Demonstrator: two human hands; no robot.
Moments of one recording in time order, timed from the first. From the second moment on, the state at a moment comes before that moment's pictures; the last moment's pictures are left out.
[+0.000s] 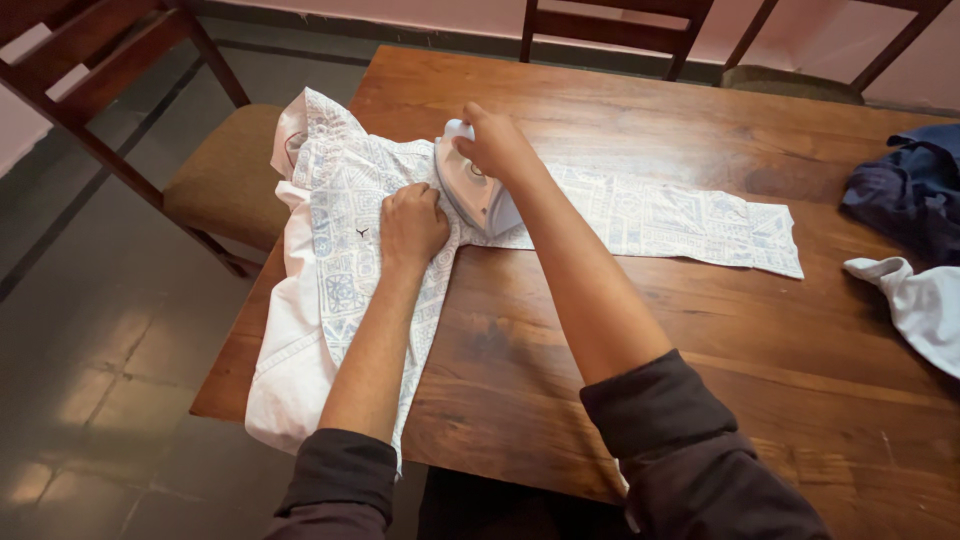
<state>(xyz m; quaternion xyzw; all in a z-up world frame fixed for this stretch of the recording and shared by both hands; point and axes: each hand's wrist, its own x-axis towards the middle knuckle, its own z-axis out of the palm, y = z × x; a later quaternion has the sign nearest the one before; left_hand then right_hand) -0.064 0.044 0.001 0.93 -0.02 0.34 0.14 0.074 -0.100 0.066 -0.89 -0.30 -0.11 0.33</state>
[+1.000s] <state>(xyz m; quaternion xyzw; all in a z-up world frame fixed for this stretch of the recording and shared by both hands) -0.062 0.048 -0.006 0.94 -0.02 0.32 0.13 -0.010 -0.154 0.079 -0.90 -0.29 -0.10 0.30</state>
